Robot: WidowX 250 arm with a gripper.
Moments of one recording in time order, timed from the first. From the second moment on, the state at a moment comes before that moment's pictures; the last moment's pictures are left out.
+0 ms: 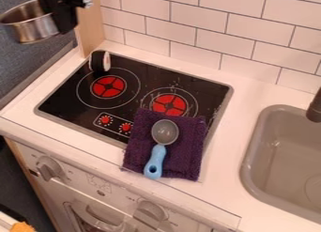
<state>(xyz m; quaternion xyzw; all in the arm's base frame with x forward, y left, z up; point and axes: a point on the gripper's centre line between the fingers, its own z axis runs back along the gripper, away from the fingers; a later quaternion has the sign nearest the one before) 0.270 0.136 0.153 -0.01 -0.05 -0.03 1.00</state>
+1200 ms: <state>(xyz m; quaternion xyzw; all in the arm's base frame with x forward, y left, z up) 0.263 0.150 0.044 0.05 0.03 -0.04 1.00</state>
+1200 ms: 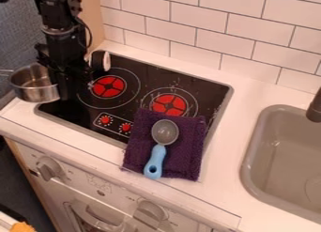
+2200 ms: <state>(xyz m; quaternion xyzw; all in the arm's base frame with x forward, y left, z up) 0.258 0.129 0.056 0.02 -0.01 -0.05 1.00</state>
